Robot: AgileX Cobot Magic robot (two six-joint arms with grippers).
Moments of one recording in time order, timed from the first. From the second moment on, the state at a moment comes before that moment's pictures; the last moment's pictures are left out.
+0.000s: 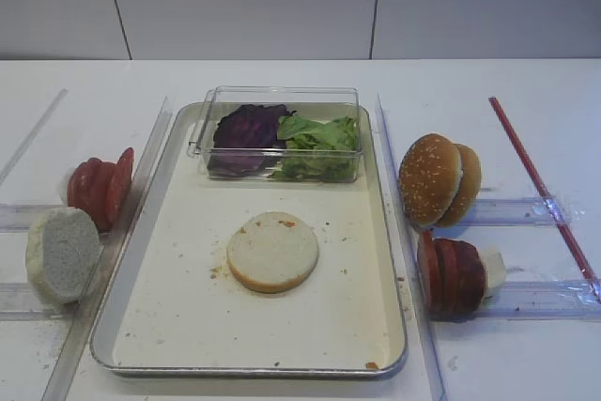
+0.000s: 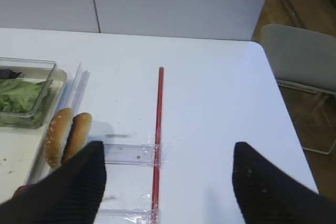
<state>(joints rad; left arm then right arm) 0.00 -0.02 -0.48 0.00 1.18 -0.04 -0.13 0.51 -0.88 0.18 0.94 -0.18</state>
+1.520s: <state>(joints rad) 0.00 -0.02 -0.48 0.00 1.18 -0.04 0.34 1.61 -1.88 0.24 1.27 -0.25</state>
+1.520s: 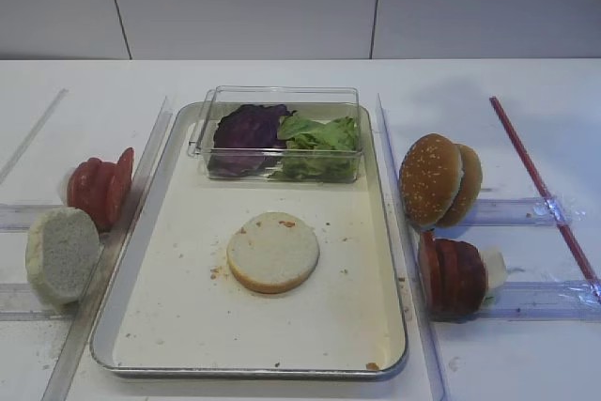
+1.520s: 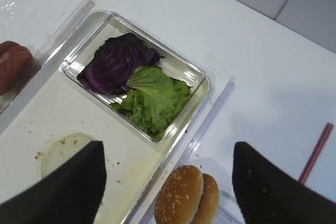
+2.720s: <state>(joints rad) 0.00 -0.02 -0.48 0.00 1.18 -0.04 0.43 2.01 -1.98 0.27 1.25 -0.48</state>
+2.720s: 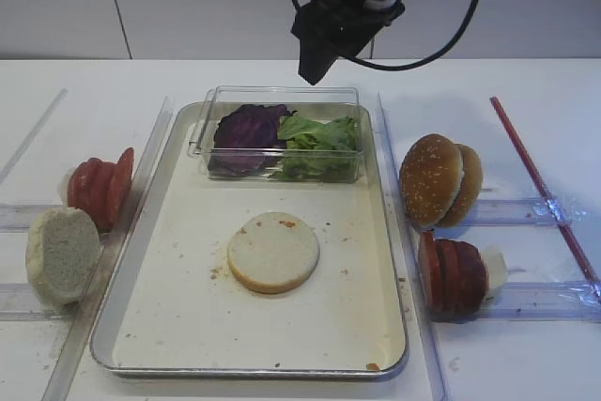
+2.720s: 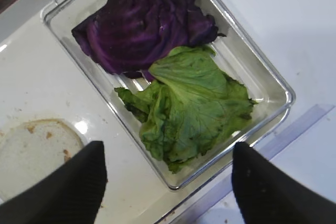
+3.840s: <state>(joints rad) 0.00 -0.02 -0.48 0.00 1.18 -0.04 0.43 2.11 -1.98 0.30 1.24 -0.74</state>
